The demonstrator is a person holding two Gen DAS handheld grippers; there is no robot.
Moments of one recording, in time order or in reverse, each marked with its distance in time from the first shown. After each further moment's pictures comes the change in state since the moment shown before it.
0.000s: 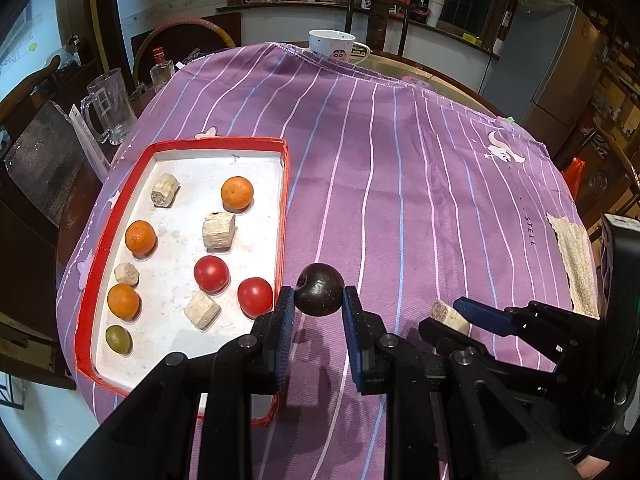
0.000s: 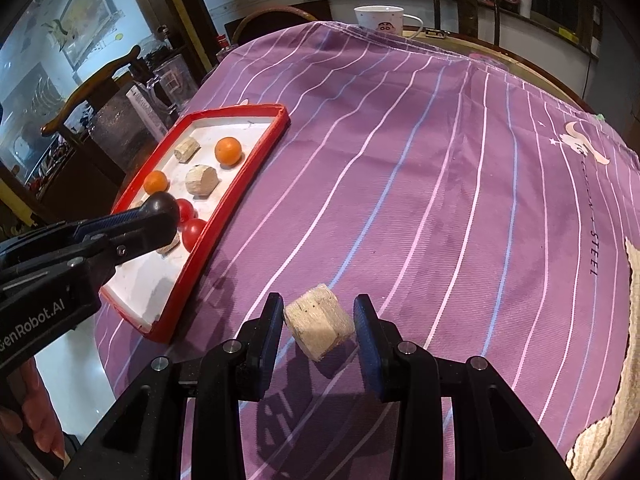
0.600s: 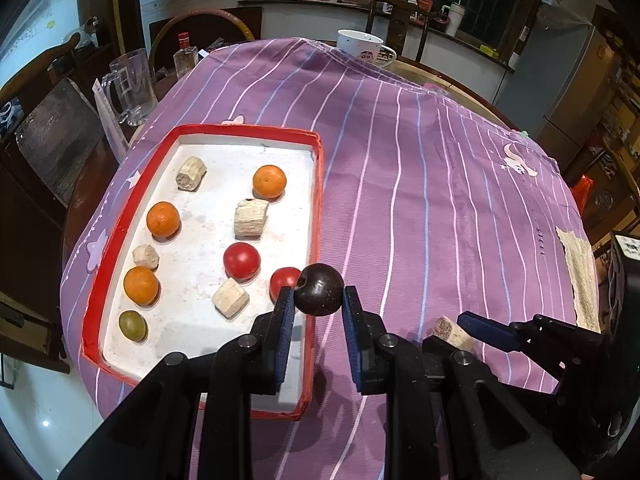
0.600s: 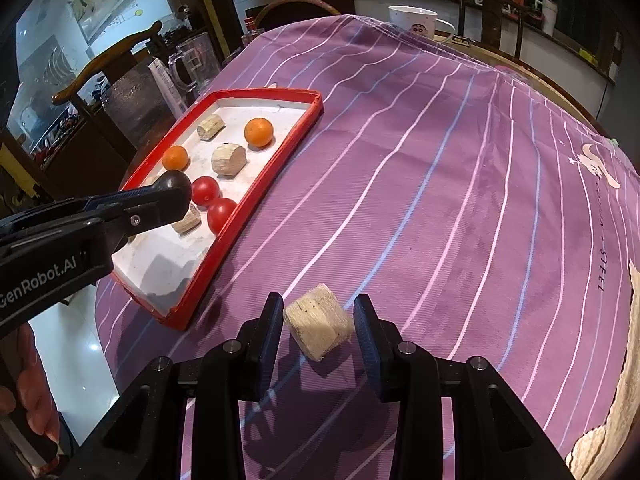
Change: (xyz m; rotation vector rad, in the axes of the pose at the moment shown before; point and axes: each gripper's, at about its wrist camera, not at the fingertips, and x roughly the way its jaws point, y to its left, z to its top) left arm -0.001 0.031 -0.007 -0.067 0.002 0.008; right arm 0.007 0.030 -0.004 -0.086 0.024 -0.006
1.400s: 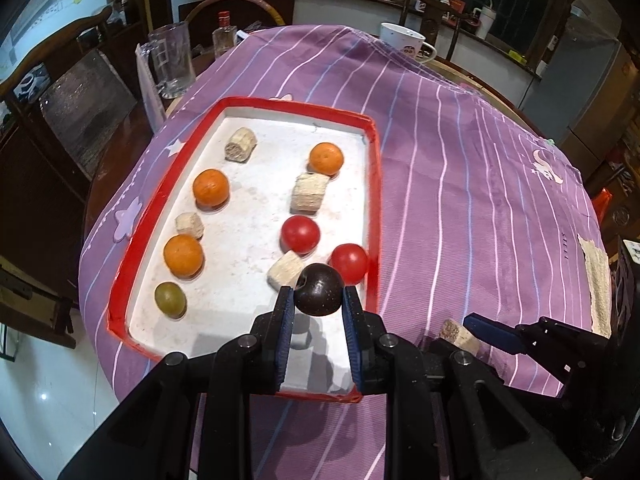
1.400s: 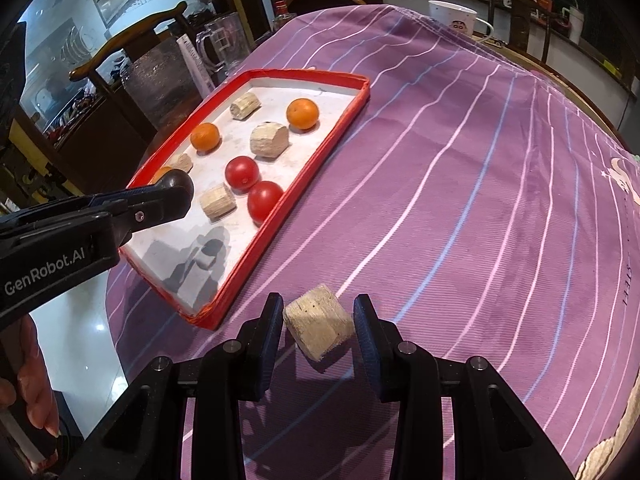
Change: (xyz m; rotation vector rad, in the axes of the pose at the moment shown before) left arm 0.002 0.041 -0.015 -0.077 0.032 0.057; right arm 0.021 0.032 0.001 -0.061 0.038 0.054
